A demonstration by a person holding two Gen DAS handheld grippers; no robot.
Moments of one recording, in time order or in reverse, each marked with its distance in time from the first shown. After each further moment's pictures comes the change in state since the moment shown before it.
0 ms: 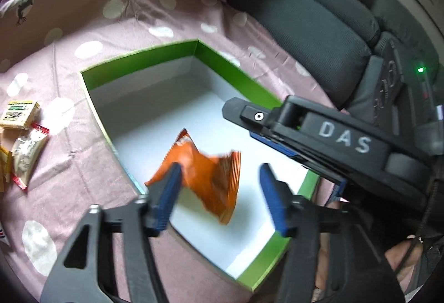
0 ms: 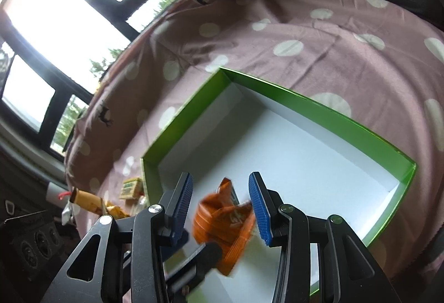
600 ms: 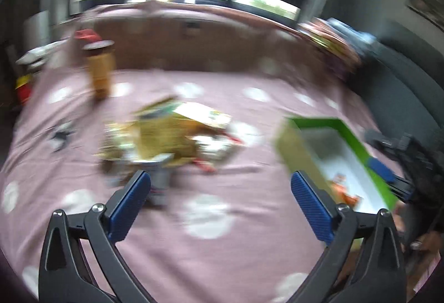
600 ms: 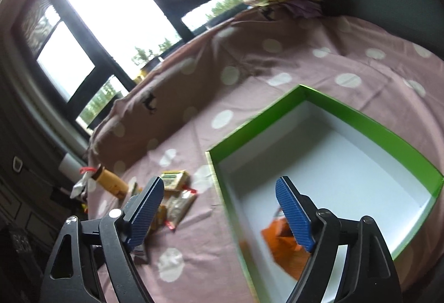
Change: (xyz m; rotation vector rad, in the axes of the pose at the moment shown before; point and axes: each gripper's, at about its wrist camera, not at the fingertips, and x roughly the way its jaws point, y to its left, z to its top) left arm -0.172 0.117 -0.065 -0.331 -0.313 0.535; right arm -0.005 0.083 -0.026 -0.216 -0.060 0.119
